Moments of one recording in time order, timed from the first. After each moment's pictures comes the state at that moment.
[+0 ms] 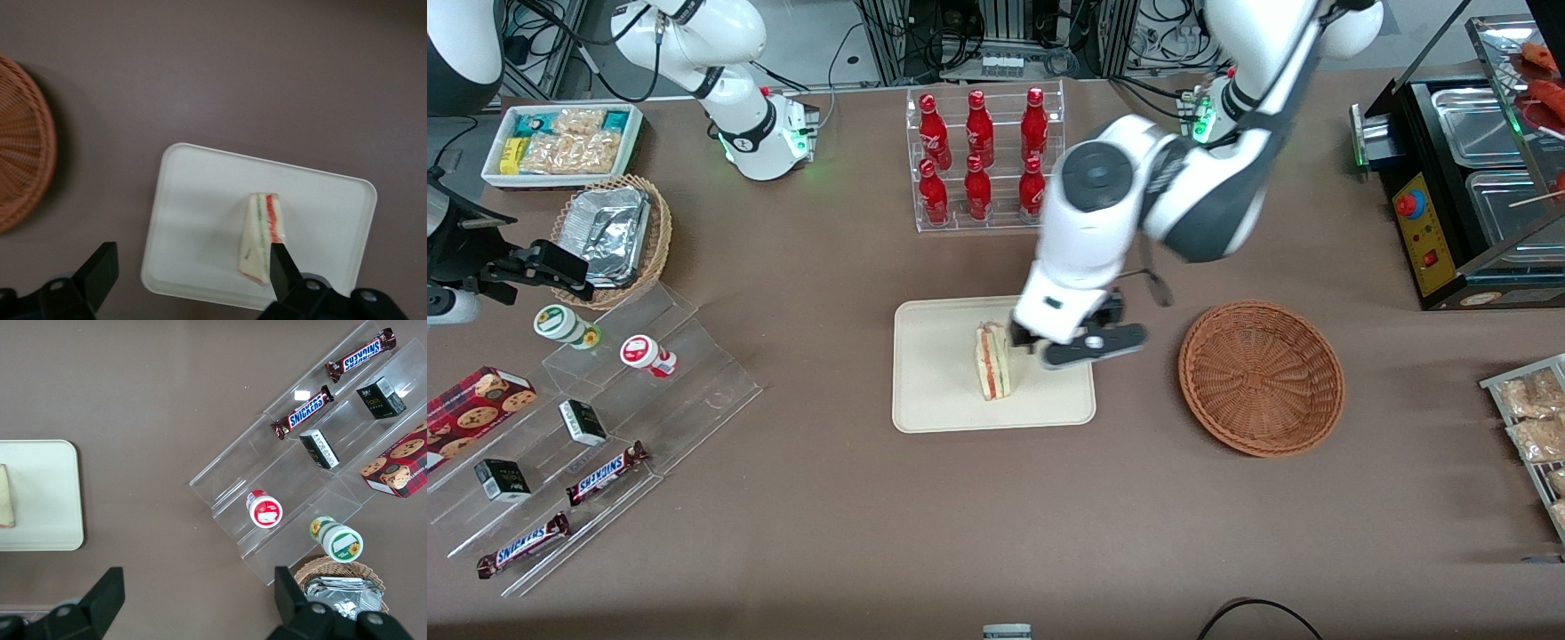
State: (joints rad) arm -0.56 0.40 -0.06 -1.43 0.06 1.92 -0.87
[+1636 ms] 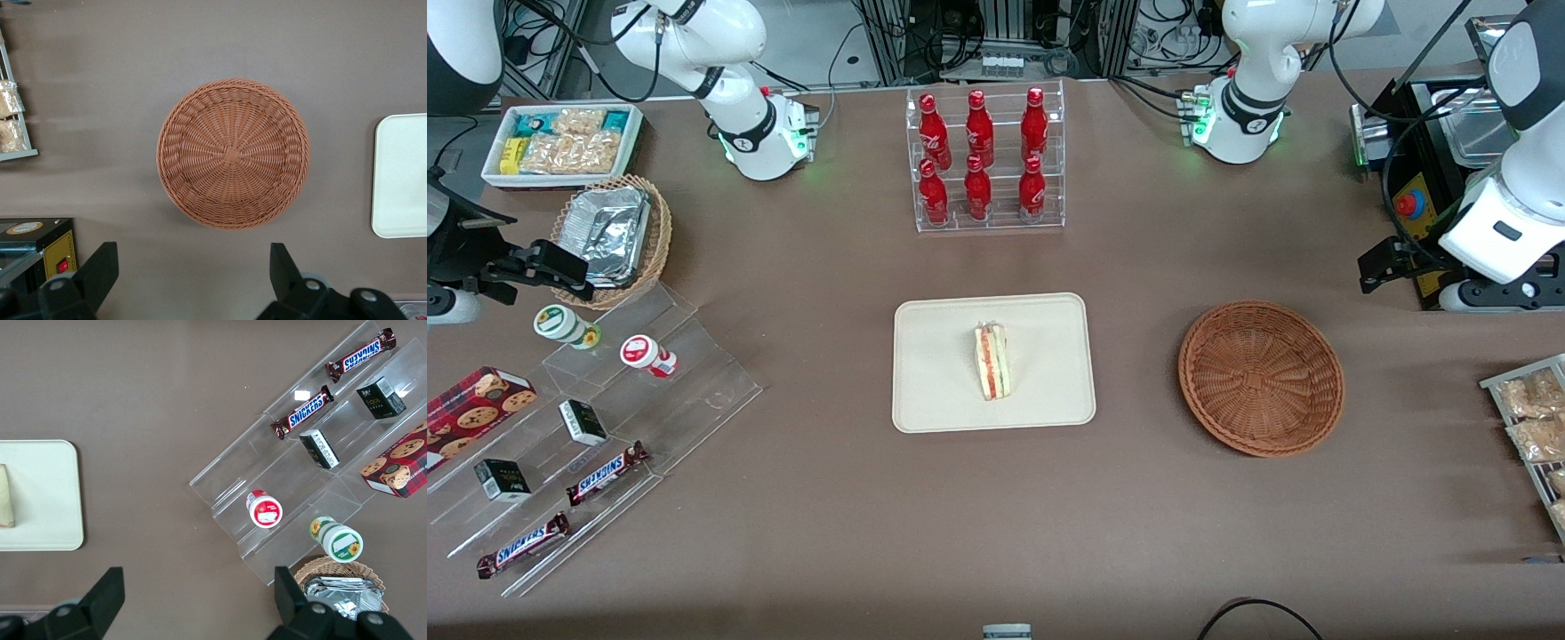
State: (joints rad) arm 0.00 -0.01 -0.06 -1.71 0.03 1.70 -0.04
